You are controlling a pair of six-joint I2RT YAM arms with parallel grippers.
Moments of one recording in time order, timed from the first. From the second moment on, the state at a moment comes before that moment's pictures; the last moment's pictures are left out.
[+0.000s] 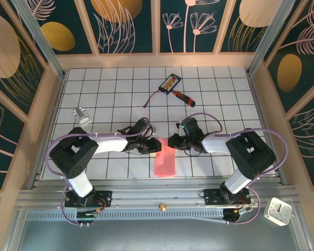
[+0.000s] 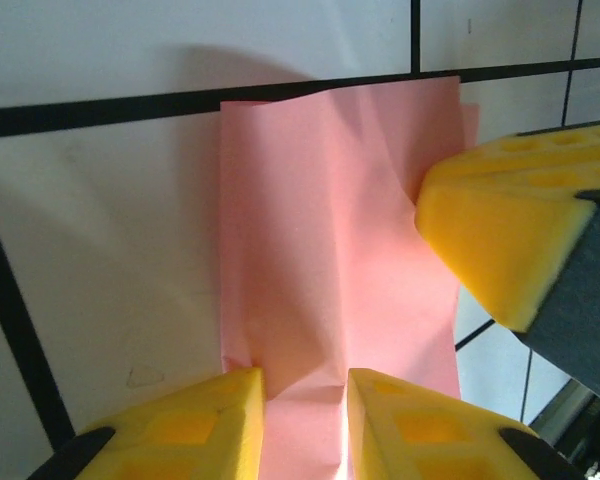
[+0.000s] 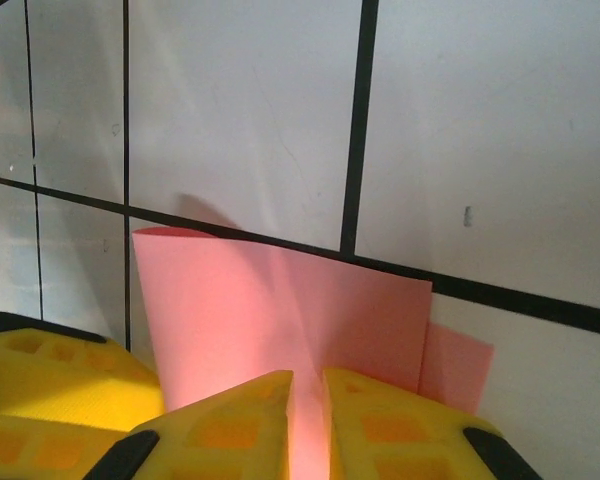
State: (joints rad) left arm -0.76 1.73 0.81 -0.07 0.40 -0.85; right arm 0.61 1.60 0.59 0.13 -0.39 0.70
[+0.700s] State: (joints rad) left arm -0.76 1.73 0.82 -0.11 0.38 -0.80; right arm 0.57 1.51 0.59 0.07 -0.41 0.70
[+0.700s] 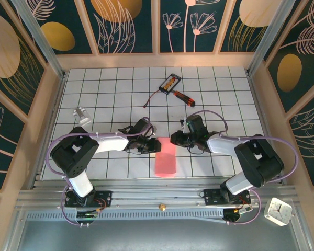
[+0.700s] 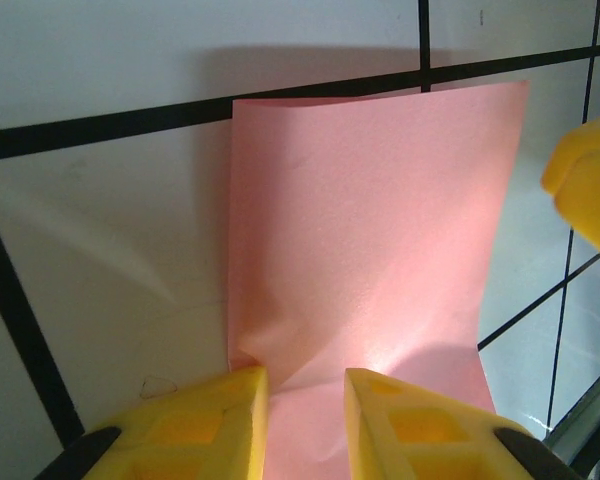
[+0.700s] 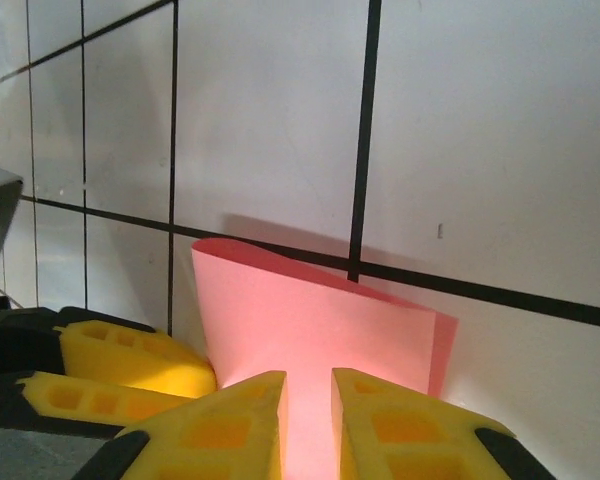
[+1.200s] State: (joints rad) left arm -0.77 1.73 0.83 -0.12 0.38 -0.80; right arm 0.59 1.56 0.55 0.11 -0.39 0.71
